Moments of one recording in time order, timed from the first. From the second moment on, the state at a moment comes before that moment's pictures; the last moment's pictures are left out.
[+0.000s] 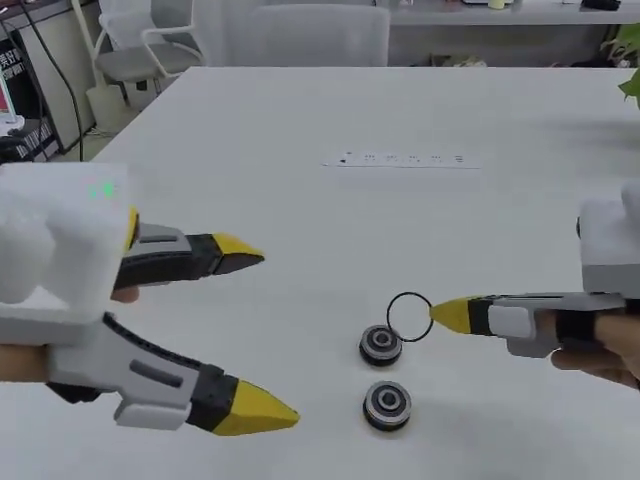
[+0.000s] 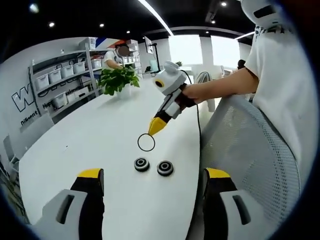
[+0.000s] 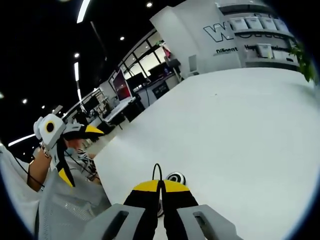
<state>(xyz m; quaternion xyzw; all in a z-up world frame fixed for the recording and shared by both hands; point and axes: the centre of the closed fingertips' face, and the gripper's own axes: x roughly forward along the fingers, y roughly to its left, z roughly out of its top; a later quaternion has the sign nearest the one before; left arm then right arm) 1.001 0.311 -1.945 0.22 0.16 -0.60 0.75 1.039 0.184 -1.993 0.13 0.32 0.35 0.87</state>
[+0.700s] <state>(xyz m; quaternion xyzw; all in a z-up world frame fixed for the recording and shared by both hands) 0.980 0.355 -1.985 0.16 0.21 -0.54 0.80 1.042 0.189 -1.974 0.16 0.29 0.36 0.87</state>
